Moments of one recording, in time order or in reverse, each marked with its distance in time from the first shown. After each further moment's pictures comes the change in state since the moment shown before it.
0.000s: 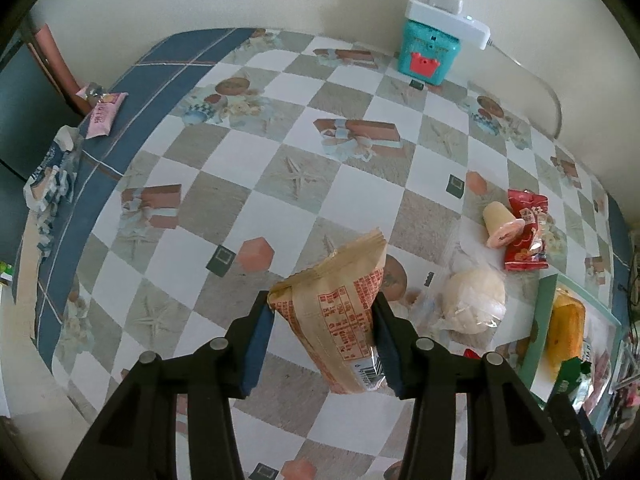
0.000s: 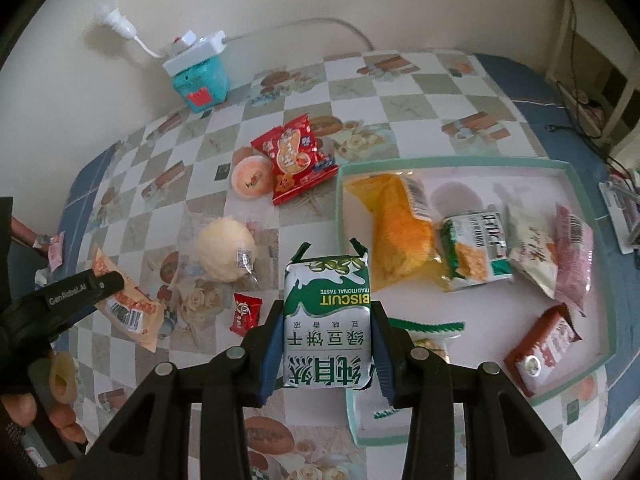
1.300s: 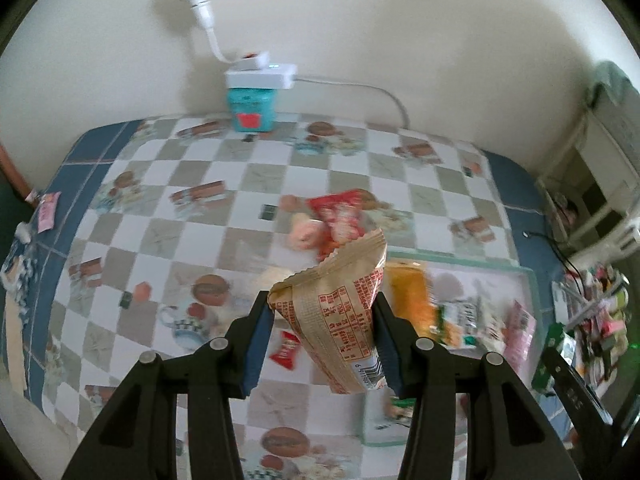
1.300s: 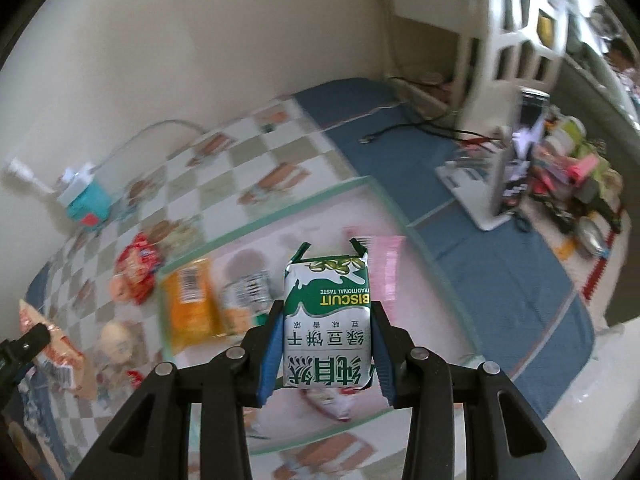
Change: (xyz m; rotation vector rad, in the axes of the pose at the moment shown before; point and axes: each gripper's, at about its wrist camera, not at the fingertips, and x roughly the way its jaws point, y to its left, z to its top) left arm -0.098 -0.142 -0.047 0.273 -0.154 -0.198; right arm -0.070 -0.175 0.007 0.314 -0.141 -0.242
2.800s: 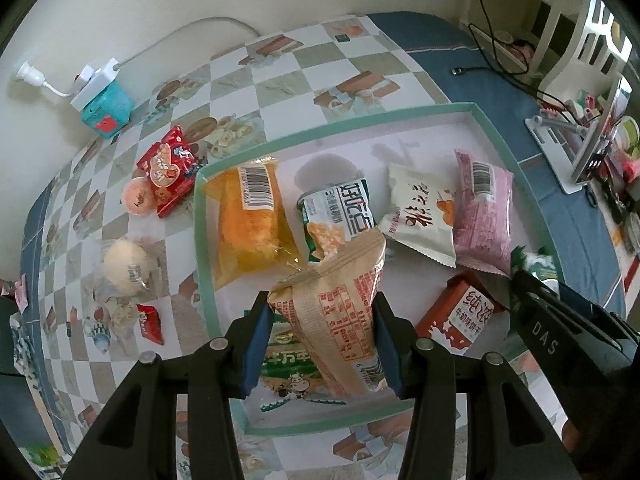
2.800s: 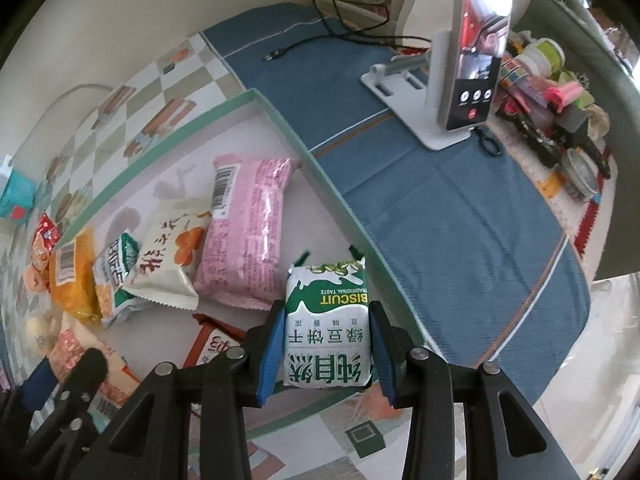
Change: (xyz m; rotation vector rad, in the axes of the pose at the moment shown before) left arm 0.080 -0.159 -0.080 0.405 0.195 0.057; right arm 0.078 -0.056 -0.020 0.062 0.225 -0.094
